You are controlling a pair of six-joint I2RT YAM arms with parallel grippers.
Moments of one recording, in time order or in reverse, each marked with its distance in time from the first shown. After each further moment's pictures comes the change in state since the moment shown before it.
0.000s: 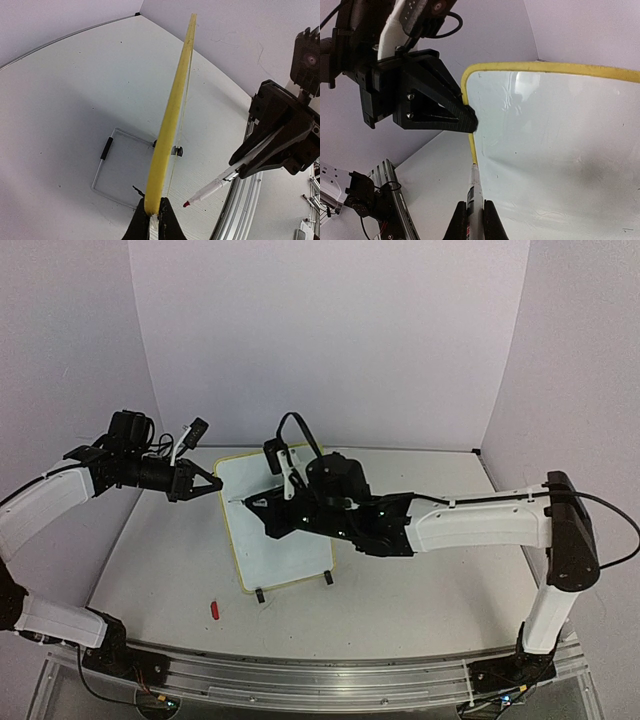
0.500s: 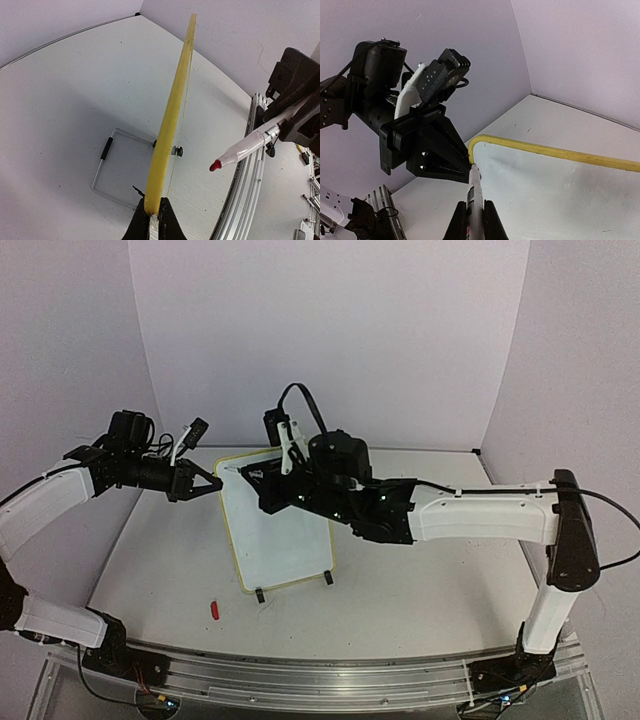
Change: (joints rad) left arm 0.000 0.000 0.000 0.000 0.000 0.000; right arm 0.000 -0.003 0.101 0.014 0.077 -0.070
